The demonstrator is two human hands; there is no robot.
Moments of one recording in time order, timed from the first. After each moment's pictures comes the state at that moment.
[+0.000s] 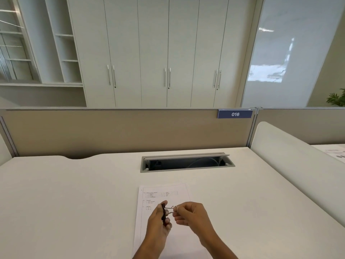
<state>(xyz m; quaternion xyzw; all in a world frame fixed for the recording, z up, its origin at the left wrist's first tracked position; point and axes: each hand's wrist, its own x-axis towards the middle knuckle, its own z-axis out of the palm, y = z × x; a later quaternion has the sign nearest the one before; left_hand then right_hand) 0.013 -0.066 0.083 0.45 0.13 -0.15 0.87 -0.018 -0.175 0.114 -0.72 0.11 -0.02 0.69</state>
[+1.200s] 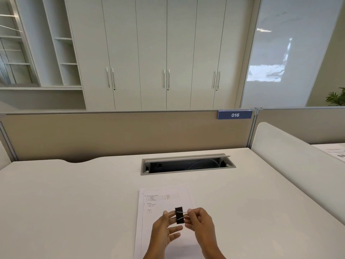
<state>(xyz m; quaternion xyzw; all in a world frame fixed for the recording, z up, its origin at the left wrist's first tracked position) 0.009 -0.072 0.081 0.60 0.12 -0.17 0.77 -0.007 -0.183 0.068 -0.68 0.20 -0.14 0.70</state>
